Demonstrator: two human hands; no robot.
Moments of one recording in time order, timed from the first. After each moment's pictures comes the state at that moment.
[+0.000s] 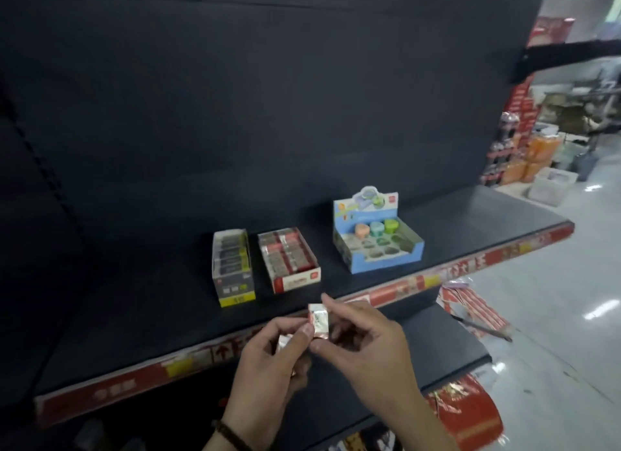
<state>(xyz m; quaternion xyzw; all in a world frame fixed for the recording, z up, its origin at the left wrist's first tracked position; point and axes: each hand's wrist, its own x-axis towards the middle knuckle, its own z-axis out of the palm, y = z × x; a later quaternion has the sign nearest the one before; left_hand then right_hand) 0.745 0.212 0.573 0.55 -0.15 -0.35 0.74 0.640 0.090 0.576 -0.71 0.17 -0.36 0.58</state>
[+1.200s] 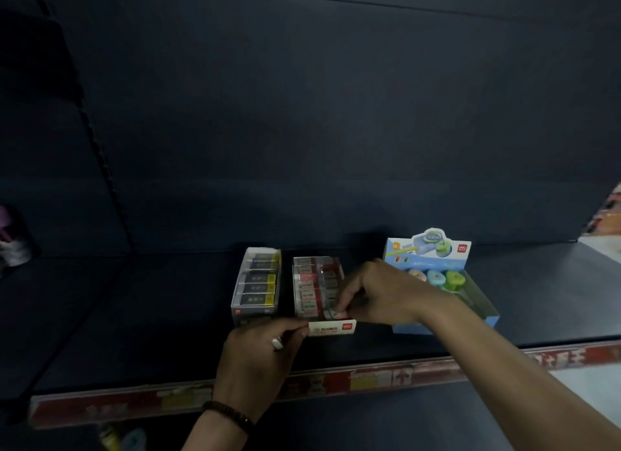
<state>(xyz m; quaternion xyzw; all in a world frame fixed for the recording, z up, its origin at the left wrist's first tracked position) 0.853 0.178 0.553 0.83 -0.34 0.15 0.42 0.810 -0.075 0.645 -0.97 -0.05 0.04 0.22</state>
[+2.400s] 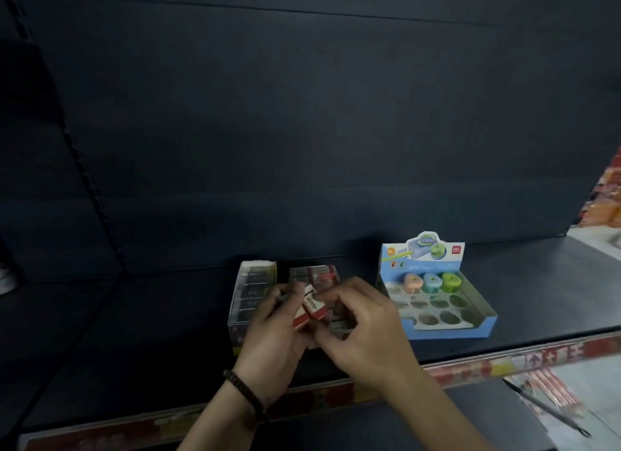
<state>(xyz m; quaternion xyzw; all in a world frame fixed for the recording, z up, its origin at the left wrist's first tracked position) 0.847 0.138 0.627 0.45 -0.07 -0.28 0.85 0.773 0.007 0.614 -0.87 0.00 -0.37 0.31</state>
